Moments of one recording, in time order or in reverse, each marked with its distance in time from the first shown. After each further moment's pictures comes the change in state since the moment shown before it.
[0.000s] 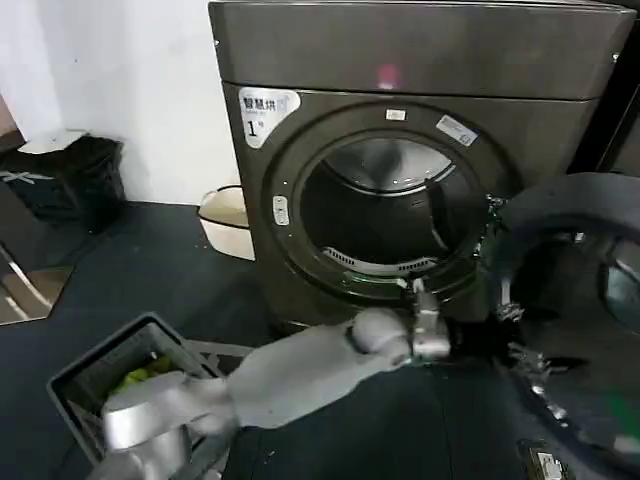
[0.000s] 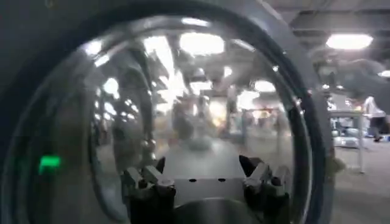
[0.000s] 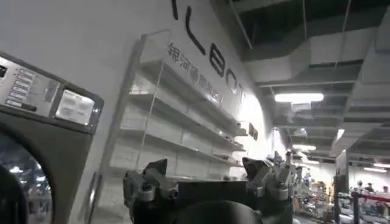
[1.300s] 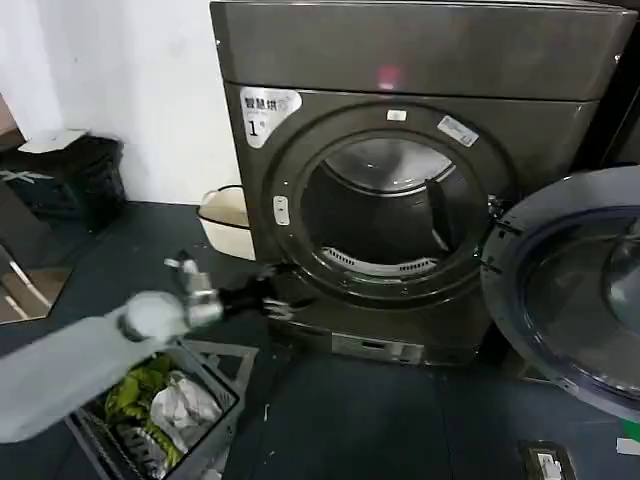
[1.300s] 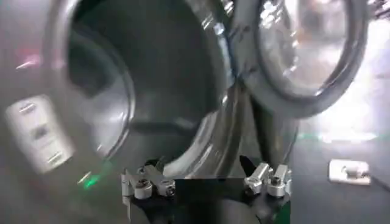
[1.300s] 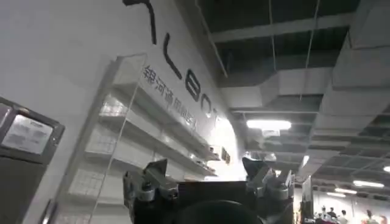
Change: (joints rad) left arm -0.036 0.956 -0.010 -0.276 0.069 -0.029 -0.068; right arm 0.047 -0.099 0.080 -0.051 -0.124 0.010 0.020
